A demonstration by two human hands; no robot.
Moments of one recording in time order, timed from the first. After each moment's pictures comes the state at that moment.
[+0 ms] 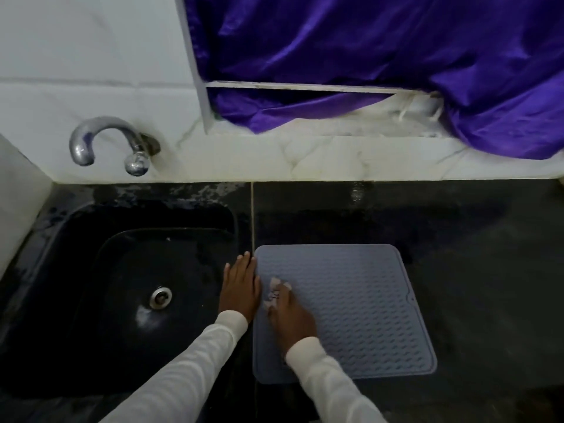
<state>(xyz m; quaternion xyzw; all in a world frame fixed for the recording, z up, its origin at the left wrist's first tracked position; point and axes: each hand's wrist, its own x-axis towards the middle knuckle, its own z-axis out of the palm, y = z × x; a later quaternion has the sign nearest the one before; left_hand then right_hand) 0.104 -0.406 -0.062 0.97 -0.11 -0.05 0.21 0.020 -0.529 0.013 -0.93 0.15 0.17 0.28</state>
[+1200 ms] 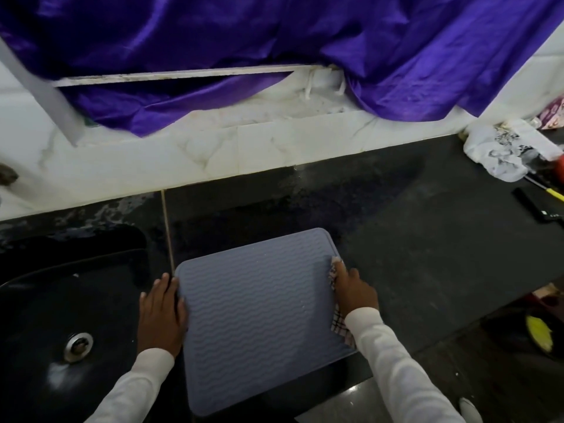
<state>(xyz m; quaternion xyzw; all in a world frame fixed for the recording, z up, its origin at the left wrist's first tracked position) 0.107 -0.409 -0.073 0.97 -0.11 -0.03 0.19 -0.010 -0.794 -0.005 -0.95 0.27 0.17 0.03</state>
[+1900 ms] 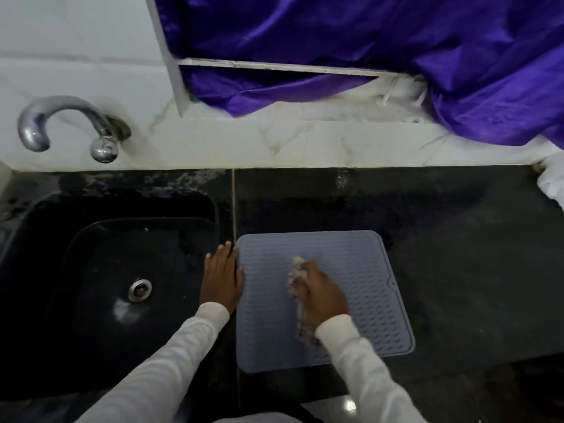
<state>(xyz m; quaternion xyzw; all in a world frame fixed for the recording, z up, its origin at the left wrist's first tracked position) 0.104 -0.407 -0.066 0.97 -0.12 -0.03 0.21 0.014 -0.617 0.042 -0.95 0.13 0.05 0.27</state>
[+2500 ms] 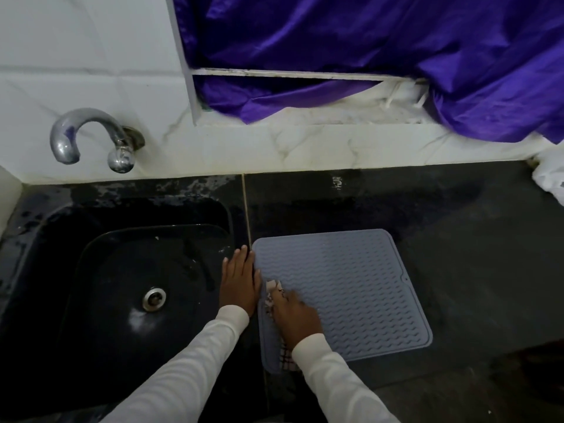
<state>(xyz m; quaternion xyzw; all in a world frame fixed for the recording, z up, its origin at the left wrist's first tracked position) 0.107 -0.402 -0.071 0.97 -0.14 -0.02 0.21 0.015 -0.523 -0.004 -0.99 0.02 0.12 0.04</state>
